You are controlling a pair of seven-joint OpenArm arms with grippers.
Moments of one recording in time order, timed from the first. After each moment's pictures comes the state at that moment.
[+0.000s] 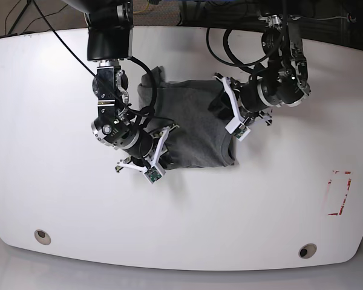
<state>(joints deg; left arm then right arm) 6.0 2.2 -5.2 106.0 -22.8 -41.9 68.0 11.1 -0.3 1.0 82.0 -0.6 37.5 -38.6</state>
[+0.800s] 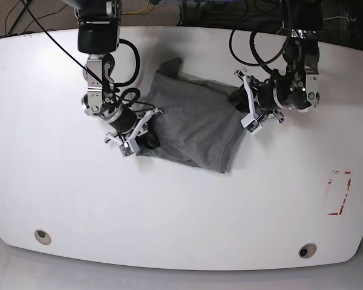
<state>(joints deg) 0.2 -12.6 0.0 87.8 -22.5 -43.1 60.6 3.5 4.5 7.2 67.5 1.4 38.2 -14.1</state>
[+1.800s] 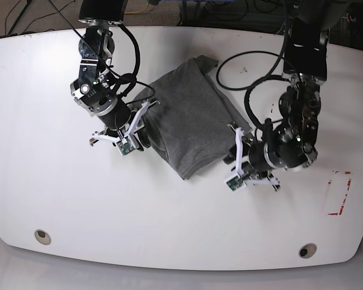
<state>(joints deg) -17.0 -10.2 8.8 99.1 -22.0 -41.8 73.2 -3.8 -0.3 8.4 101.2 -0.4 38.0 -36.8</state>
